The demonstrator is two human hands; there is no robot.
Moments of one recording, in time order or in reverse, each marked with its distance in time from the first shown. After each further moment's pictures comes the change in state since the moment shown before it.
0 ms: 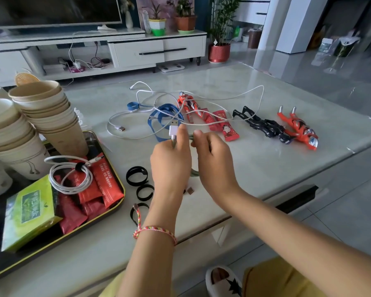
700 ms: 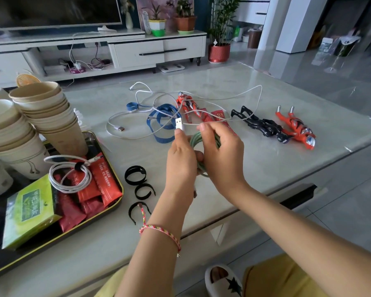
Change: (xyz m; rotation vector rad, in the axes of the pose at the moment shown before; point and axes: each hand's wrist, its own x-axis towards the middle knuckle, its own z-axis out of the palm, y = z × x) left_hand -0.009 0.001 0.019 -0.338 -0.151 -0.174; right_hand 0.012 0.007 -0.014 -0.098 0.184 -0.285
